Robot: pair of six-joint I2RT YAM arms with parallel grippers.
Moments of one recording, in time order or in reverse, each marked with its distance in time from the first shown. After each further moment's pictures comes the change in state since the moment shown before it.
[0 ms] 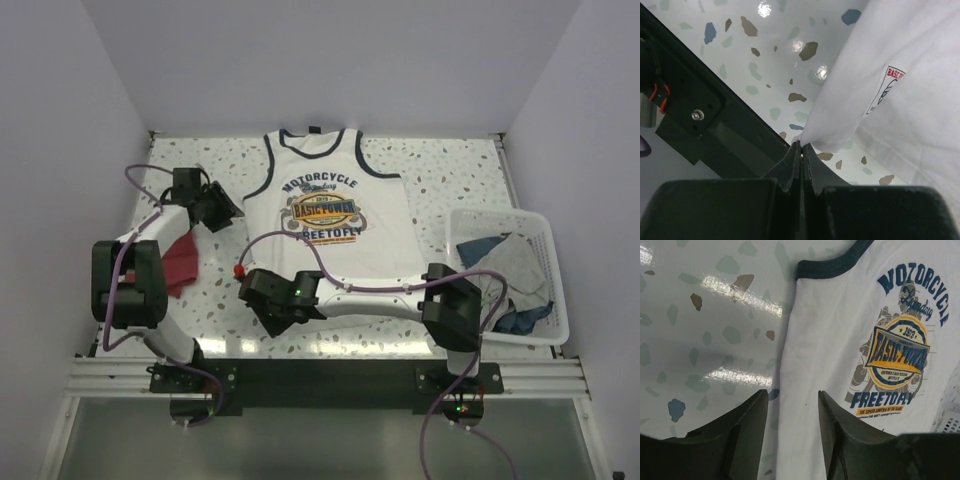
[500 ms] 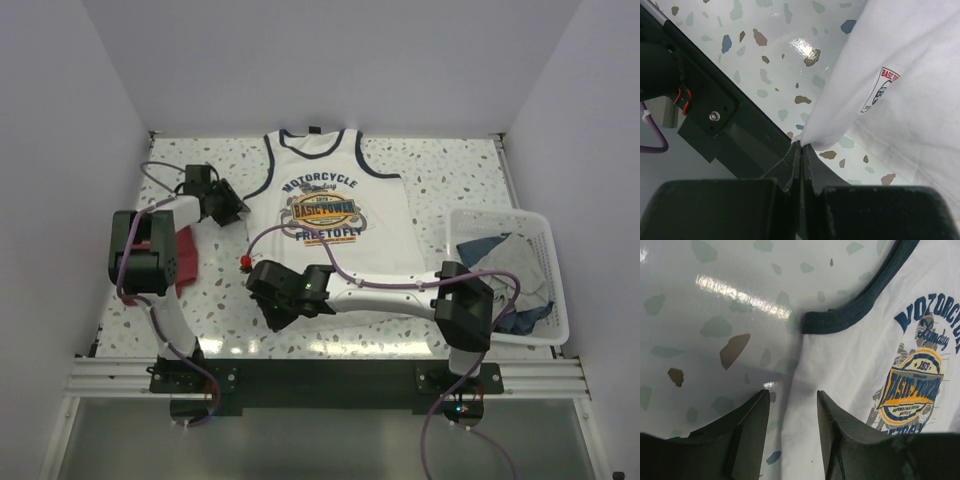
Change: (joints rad) left arm -0.014 0.256 0.097 0.121 -0.002 -0.005; right arm -0.034 -0.059 -0.053 0.041 -0.047 0.032
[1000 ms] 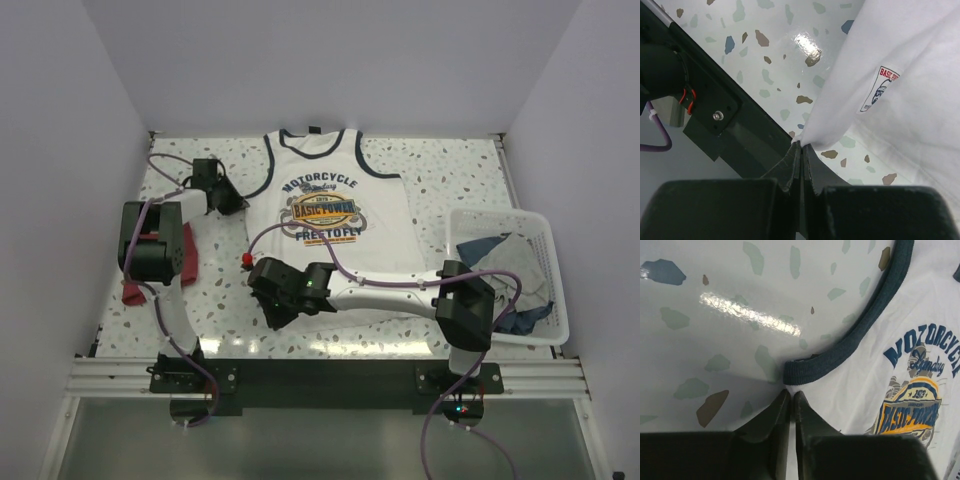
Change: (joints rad) left arm -0.026 0.123 0.122 0.064 -0.028 -0.009; right arm -0.014 -0.010 -0.007 0.003 -0.026 0.007
